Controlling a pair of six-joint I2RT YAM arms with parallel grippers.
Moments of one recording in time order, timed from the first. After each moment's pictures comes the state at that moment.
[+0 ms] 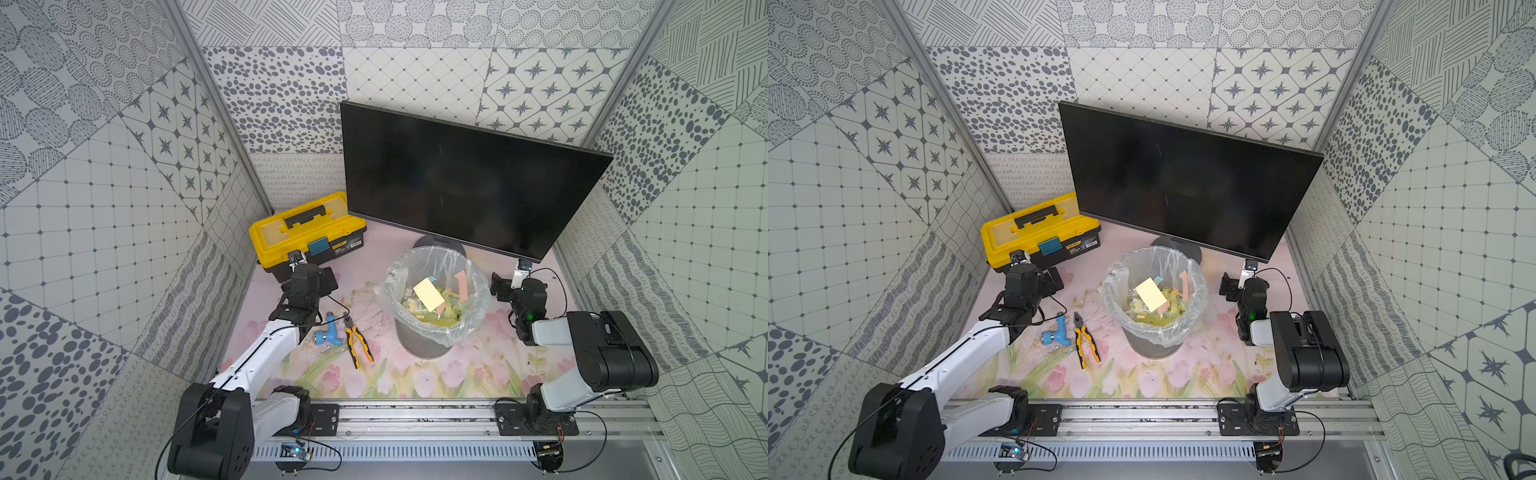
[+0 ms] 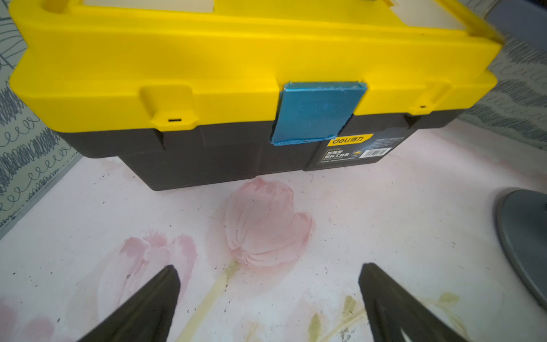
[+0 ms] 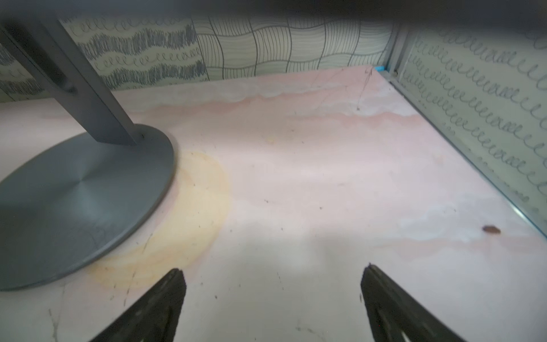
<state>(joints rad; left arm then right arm) -0.12 1.17 0.61 -0.02 -0.34 -0.34 0.02 1.56 0.38 0.85 0.07 0.07</state>
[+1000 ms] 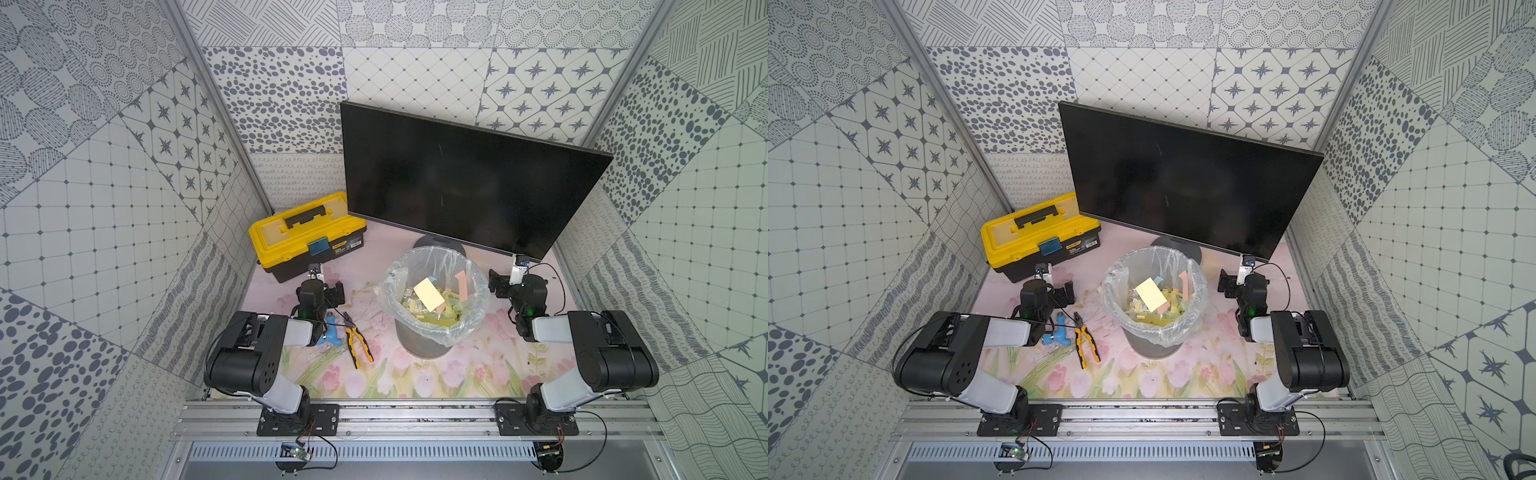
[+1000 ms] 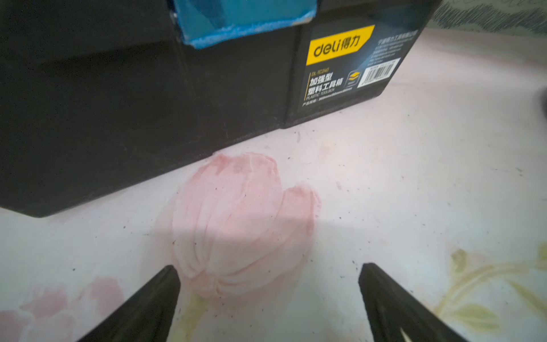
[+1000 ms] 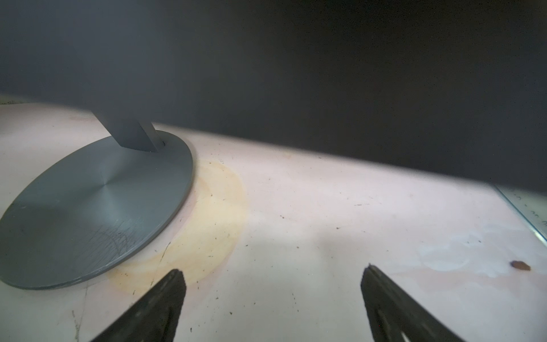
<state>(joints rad) -0.07 1.57 0.40 0.68 -0.15 -0.11 0.03 1.56 0.39 0.82 0.03 0.04</state>
